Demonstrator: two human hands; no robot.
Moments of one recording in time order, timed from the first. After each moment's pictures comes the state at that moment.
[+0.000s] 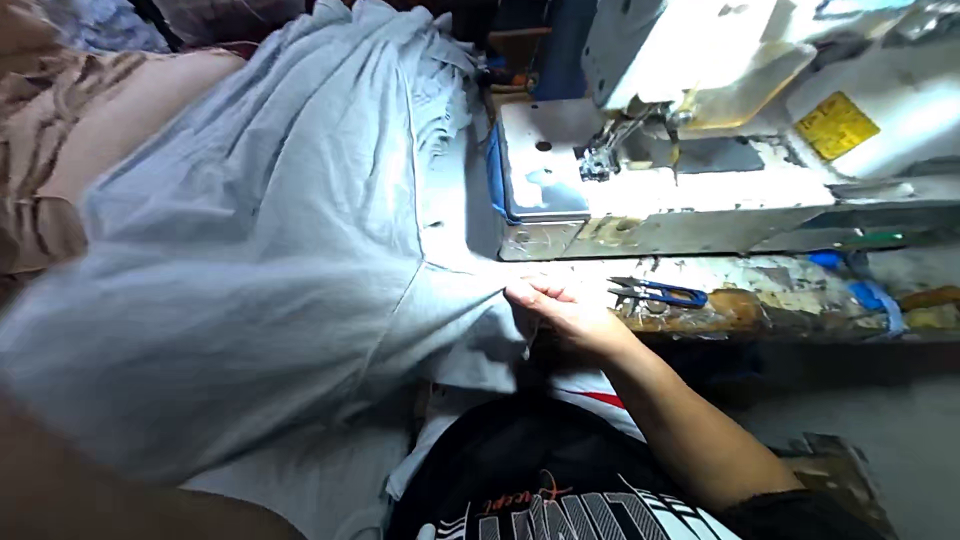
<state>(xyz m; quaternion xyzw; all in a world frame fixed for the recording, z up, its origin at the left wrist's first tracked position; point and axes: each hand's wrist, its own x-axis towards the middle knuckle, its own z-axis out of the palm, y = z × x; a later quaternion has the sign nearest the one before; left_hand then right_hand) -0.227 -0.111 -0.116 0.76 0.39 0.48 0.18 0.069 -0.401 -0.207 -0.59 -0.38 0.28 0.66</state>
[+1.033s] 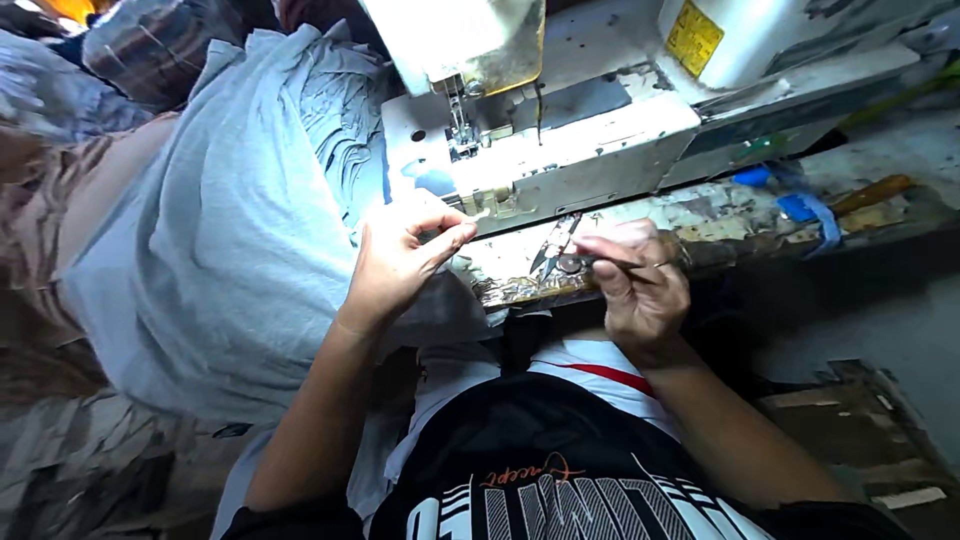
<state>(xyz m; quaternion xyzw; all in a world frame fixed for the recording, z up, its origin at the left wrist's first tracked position) 0.033 -0.281 -0.128 0.91 -0.12 0.21 0.35 0.095 -0.518 -0.242 -0.63 -0.40 -0.31 0.60</state>
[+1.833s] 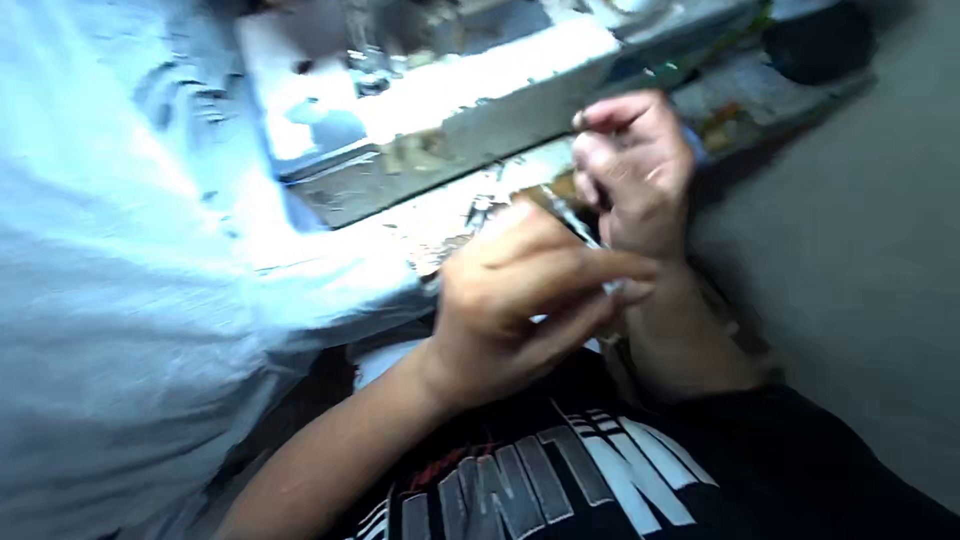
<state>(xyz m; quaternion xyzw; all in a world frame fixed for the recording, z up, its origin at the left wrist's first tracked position) 0.011 -0.390 -0.163 0.72 -0.35 0.24 0.55 0.099 -0.546 -0.194 -0.64 -0.27 -0.15 0.70</state>
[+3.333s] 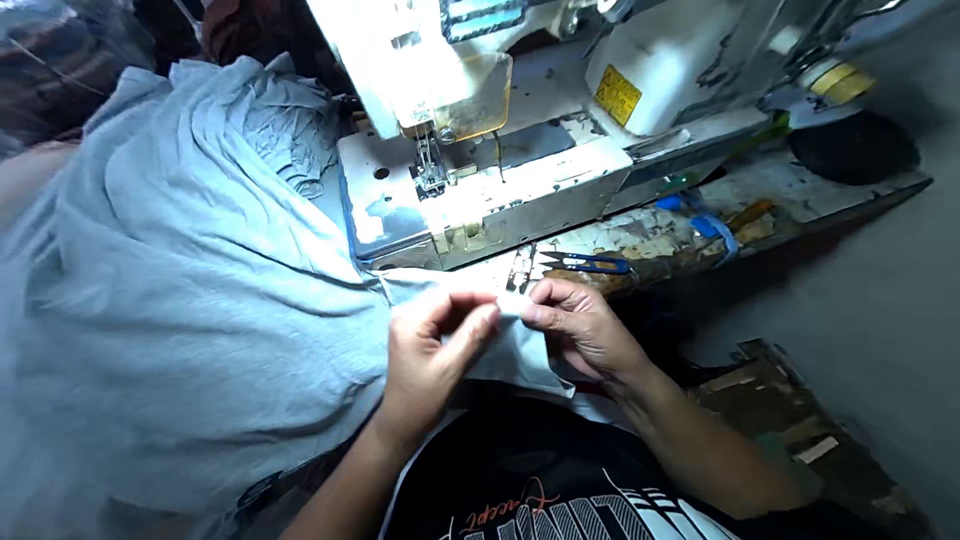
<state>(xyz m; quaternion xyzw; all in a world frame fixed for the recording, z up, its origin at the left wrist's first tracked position) 0.008 -0.331 -0.166 0.76 -0.11 0.20 0.61 0.072 -0.512 -0.221 -0.47 -0.18 0.20 0.84</state>
